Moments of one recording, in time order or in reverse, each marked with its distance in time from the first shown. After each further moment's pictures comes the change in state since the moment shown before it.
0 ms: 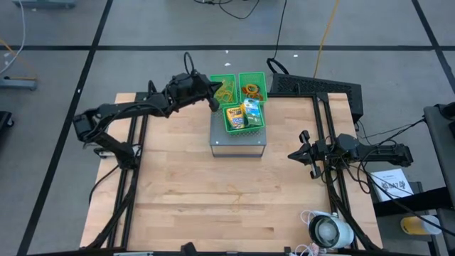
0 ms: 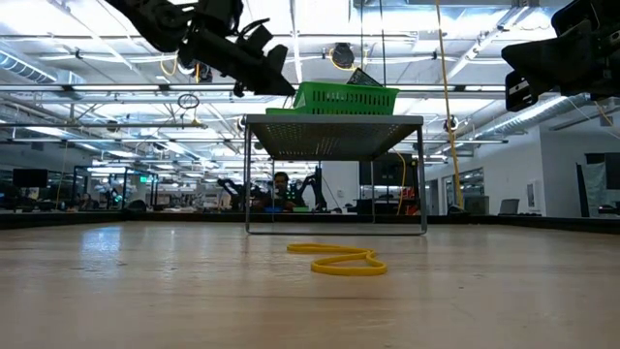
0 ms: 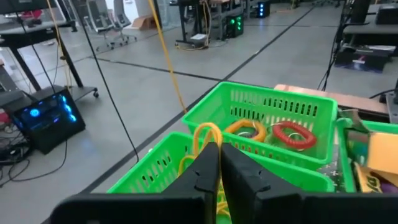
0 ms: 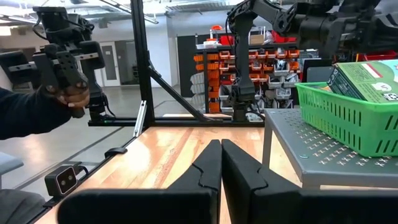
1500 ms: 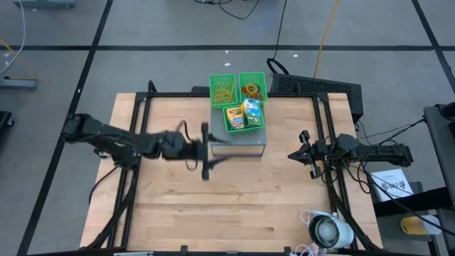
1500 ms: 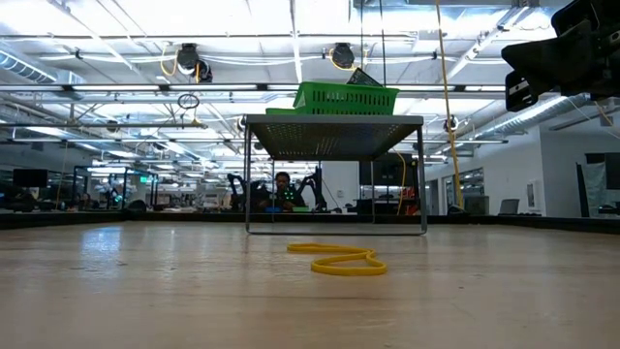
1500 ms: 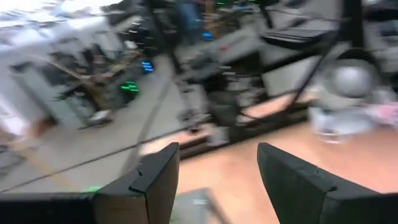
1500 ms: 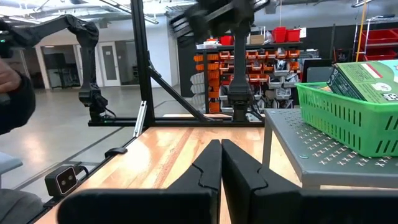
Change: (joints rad) left arm -0.697 -0.151 0.000 -0.060 -0.194 0.291; right arm 0.000 0.000 0.000 0.000 0.000 0.000
